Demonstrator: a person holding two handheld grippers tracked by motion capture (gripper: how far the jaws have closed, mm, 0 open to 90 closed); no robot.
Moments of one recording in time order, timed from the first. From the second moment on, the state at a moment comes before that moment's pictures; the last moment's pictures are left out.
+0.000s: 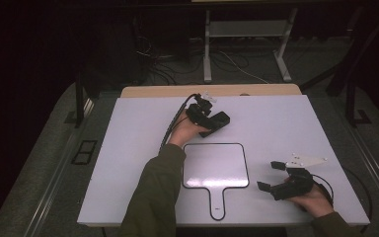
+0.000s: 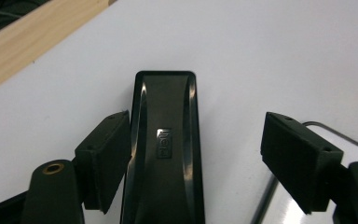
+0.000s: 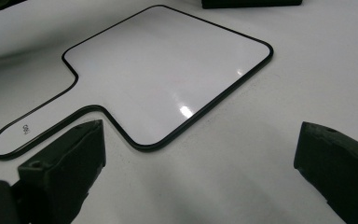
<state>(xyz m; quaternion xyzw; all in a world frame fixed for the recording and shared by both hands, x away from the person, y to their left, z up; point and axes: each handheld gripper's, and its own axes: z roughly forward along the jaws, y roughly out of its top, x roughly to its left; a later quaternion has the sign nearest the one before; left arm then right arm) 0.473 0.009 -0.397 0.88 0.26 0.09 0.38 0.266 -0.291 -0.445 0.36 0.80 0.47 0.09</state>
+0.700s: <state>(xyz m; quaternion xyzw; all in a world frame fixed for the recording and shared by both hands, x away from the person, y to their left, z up) 0.425 0.035 -0.393 0.87 0.25 0.09 0.41 0.265 -0.291 -0.445 0.36 0.80 0.47 0.09</state>
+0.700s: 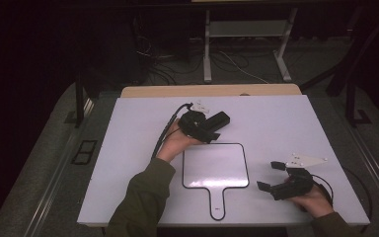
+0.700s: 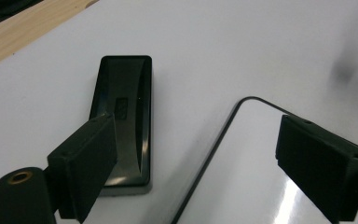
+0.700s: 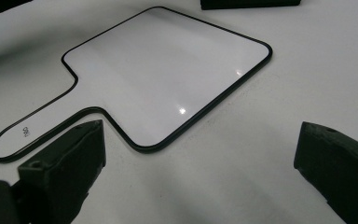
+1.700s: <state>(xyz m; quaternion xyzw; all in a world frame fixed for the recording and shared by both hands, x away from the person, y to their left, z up) 0.358 0.070 -0.397 0.85 0.25 0.12 0.44 0.264 -0.290 -0.444 0.36 0.80 0.47 0.09</state>
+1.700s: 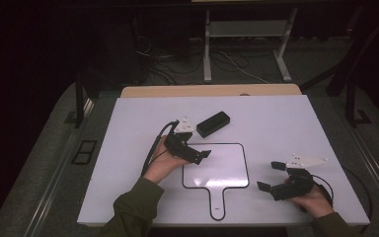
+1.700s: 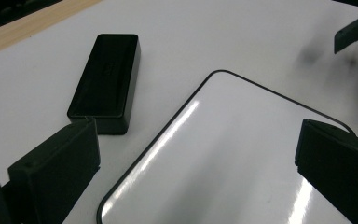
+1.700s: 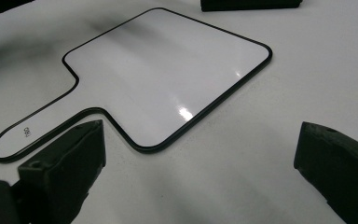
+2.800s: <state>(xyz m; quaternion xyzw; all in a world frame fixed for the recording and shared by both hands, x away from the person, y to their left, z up) 0.294 0.139 -0.426 0.83 0.28 0.13 0.46 0.263 -0.290 -0.444 0.36 0.80 0.47 0.09</state>
